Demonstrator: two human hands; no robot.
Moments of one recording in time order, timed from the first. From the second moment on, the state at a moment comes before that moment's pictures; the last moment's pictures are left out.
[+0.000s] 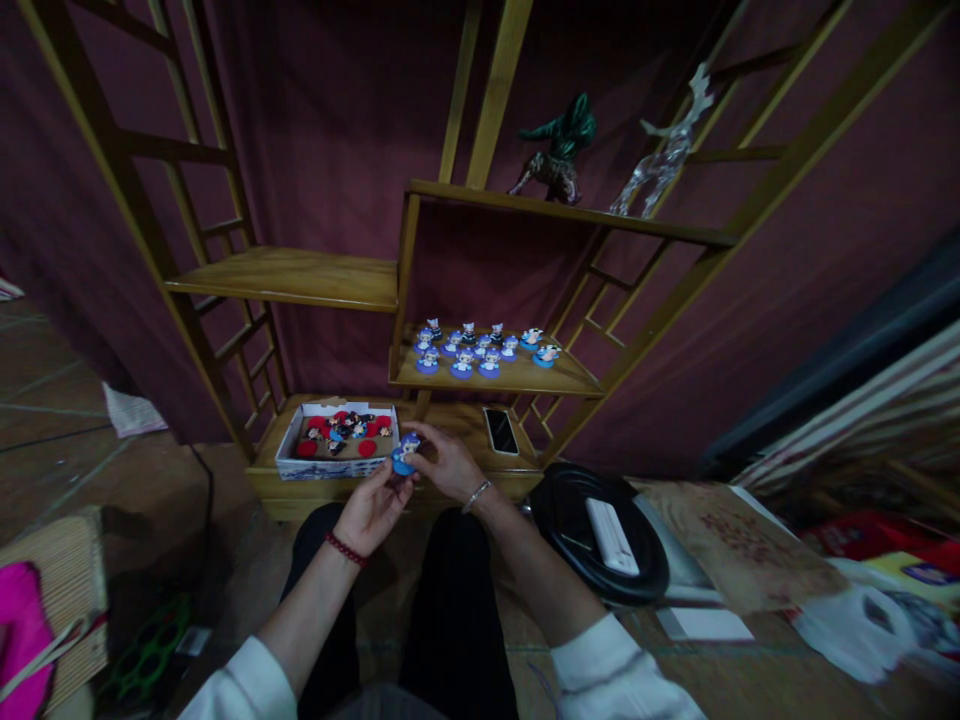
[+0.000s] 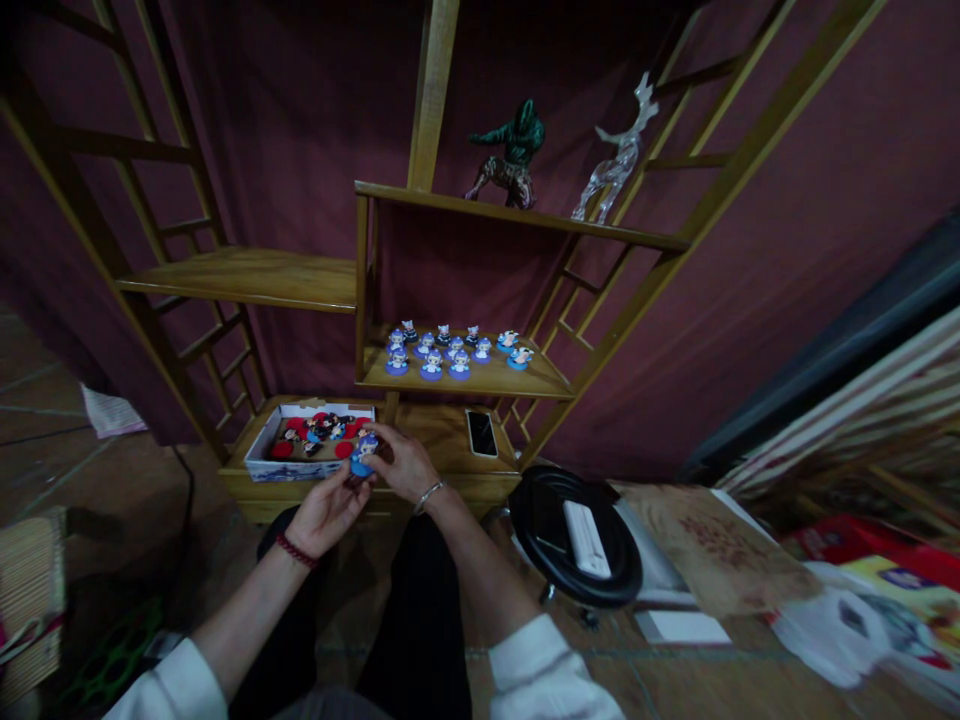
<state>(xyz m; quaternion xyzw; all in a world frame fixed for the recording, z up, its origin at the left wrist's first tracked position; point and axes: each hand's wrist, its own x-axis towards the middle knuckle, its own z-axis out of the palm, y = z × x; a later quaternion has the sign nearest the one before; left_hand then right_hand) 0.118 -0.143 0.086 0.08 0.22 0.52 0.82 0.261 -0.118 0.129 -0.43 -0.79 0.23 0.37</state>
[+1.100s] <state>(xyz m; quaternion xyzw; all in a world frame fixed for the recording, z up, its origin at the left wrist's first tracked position) 0.121 -0.143 0.085 0.07 0.21 0.51 0.83 0.262 -0.119 0.125 -0.45 -0.78 0.25 0.37</state>
